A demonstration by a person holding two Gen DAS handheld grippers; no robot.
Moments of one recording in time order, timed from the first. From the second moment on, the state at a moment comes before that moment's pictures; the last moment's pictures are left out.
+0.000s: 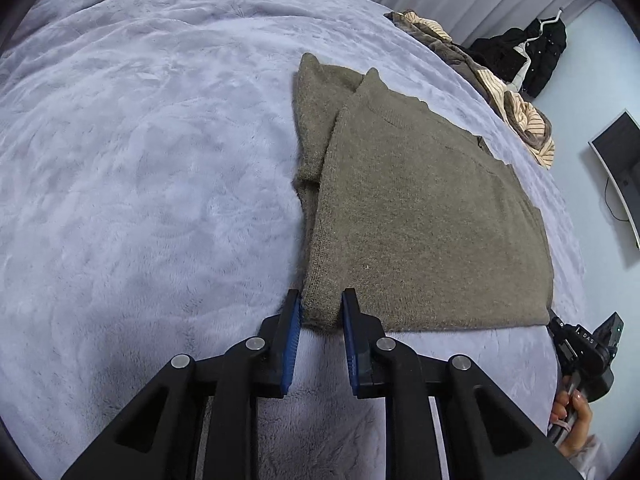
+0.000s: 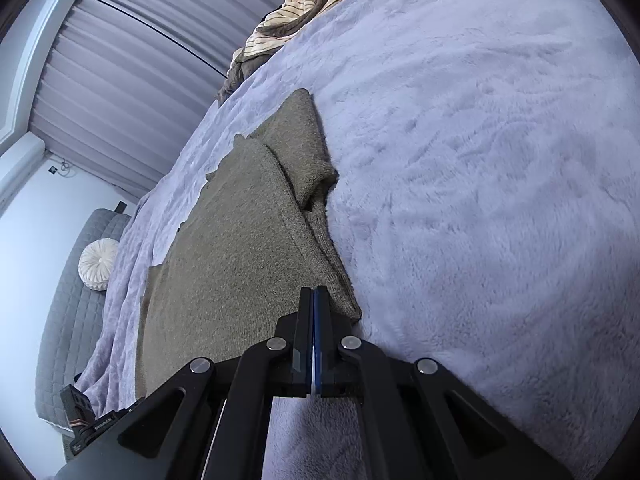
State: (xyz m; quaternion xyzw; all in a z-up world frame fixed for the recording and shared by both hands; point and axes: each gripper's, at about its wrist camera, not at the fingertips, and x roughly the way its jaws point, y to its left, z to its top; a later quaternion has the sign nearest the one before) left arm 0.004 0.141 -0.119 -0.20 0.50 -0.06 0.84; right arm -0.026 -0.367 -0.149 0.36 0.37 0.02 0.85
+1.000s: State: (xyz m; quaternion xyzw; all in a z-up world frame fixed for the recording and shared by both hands) left arm -0.039 0.155 -0.100 -0.16 0.49 0.01 0.86; right arm -0.031 -0.351 -0.103 0.33 0.41 0.02 0.85
